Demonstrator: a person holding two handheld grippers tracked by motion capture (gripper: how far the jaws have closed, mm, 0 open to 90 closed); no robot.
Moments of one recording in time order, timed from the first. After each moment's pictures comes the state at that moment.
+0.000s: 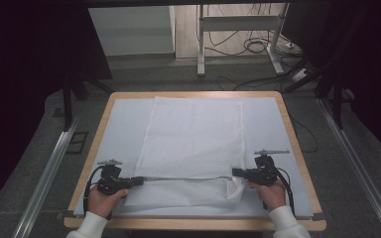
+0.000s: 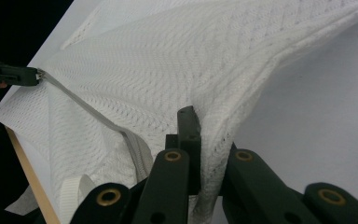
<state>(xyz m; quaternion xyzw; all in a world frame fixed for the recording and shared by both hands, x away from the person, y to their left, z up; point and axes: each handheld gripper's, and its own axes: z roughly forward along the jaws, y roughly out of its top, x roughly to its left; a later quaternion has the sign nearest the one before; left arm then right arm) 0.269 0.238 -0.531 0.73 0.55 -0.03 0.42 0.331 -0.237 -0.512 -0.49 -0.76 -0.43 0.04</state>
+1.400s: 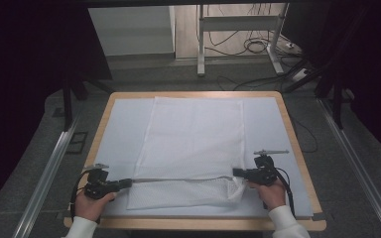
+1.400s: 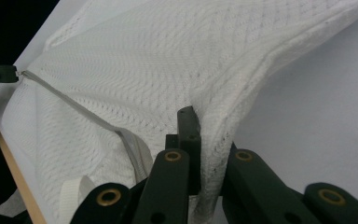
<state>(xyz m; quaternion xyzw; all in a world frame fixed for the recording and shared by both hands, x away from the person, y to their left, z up) 0.254 0.268 -0.534 0.71 0.57 -0.01 0.41 0.333 -0.236 -0.515 -0.50 -0.76 -0.42 0.03</state>
